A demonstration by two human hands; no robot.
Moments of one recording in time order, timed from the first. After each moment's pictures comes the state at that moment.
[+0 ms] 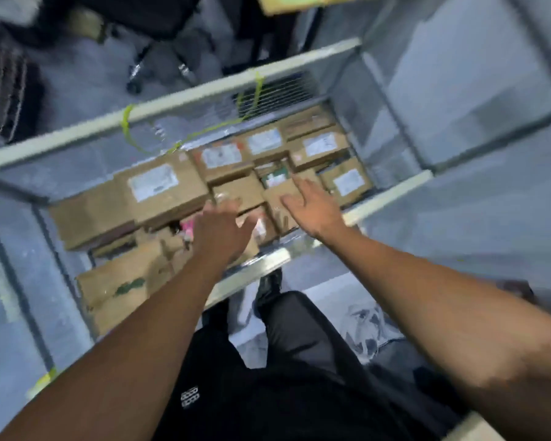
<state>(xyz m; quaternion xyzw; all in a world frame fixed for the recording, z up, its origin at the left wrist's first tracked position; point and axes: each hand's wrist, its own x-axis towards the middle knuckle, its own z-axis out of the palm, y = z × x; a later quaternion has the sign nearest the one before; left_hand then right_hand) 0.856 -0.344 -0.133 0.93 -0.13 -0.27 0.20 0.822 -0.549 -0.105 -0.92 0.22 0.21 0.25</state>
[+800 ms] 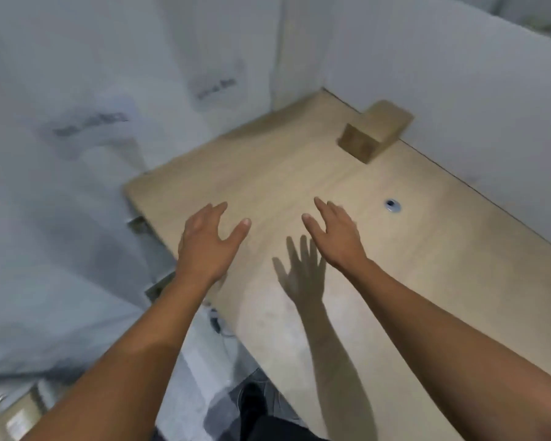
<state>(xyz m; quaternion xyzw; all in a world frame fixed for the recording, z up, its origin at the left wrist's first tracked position) 0.337 -0.765 0.059 0.47 -0.80 -0.34 0.14 0.114 -0.631 0.034 -0.37 0.88 -0.24 0.18</state>
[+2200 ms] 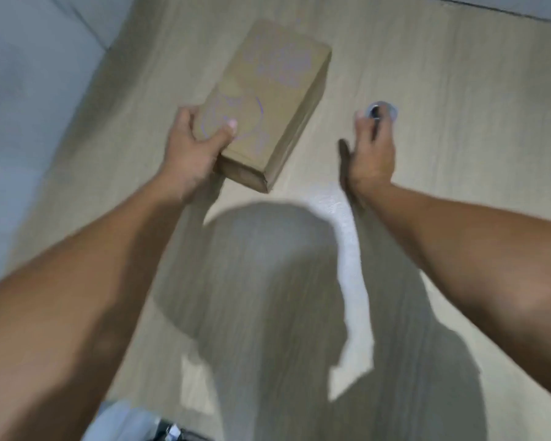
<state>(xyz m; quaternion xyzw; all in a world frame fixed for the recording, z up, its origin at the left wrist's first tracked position) -0.016 -0.922 -0.071 0.27 -0.79 -0.55 0.09 -0.117 -0.674 -0.136 0.10 0.83 -0.54 0.06</state>
